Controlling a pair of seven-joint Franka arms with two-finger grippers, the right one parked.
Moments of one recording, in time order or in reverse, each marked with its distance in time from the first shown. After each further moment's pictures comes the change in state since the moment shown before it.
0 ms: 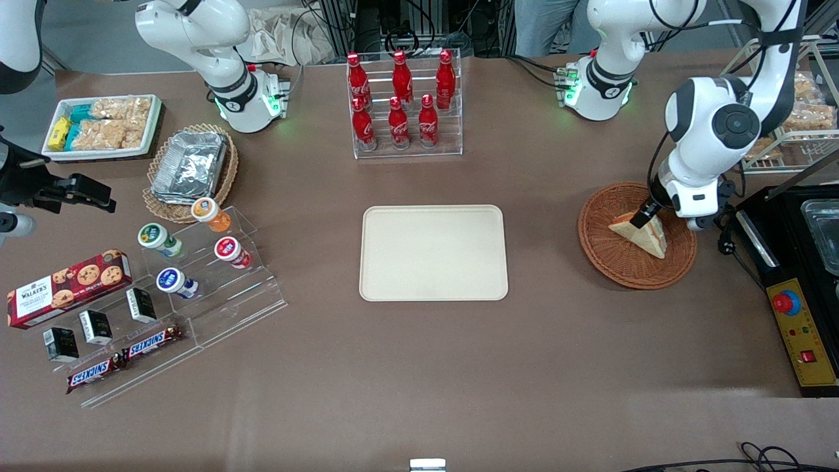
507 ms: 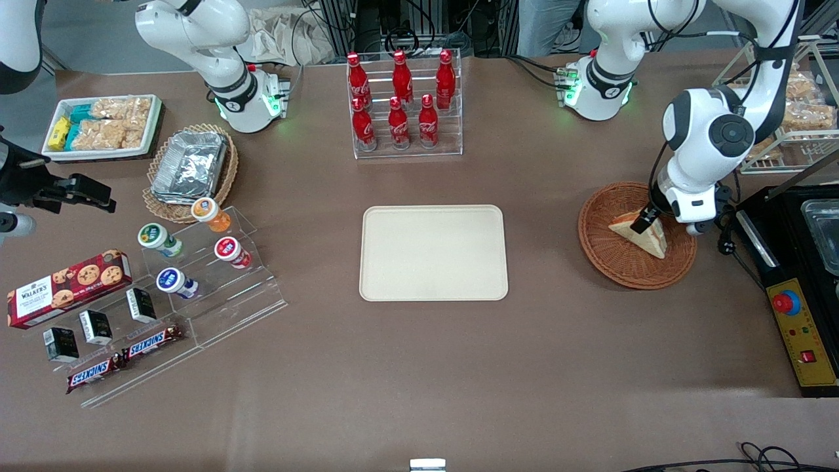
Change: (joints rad) arm 0.035 0.059 0.000 -0.031 0.006 0.103 -0.003
